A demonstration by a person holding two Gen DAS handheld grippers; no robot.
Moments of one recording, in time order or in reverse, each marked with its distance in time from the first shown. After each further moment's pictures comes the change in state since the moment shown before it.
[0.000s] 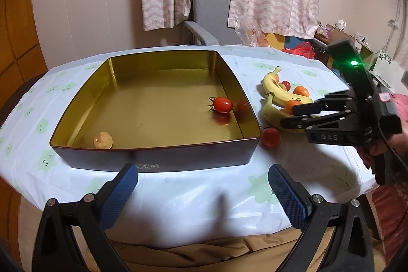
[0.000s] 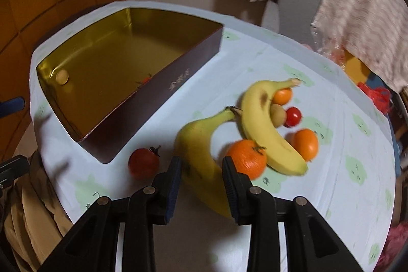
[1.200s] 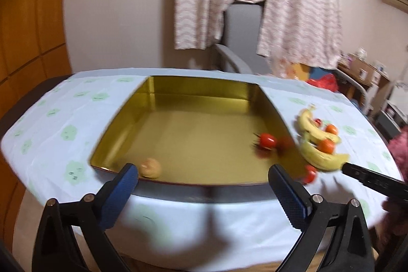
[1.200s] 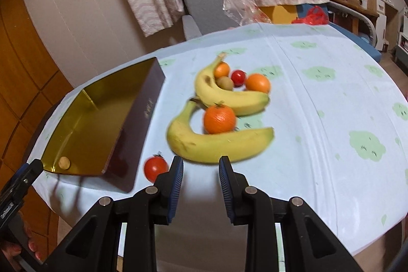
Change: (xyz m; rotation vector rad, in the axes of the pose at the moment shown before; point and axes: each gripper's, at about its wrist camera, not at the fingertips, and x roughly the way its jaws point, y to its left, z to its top) left arm -0.010 0.055 0.016 -0.098 -0.129 0.084; right arm -0.051 -0.004 -0.066 0.652 -0.214 -0.070
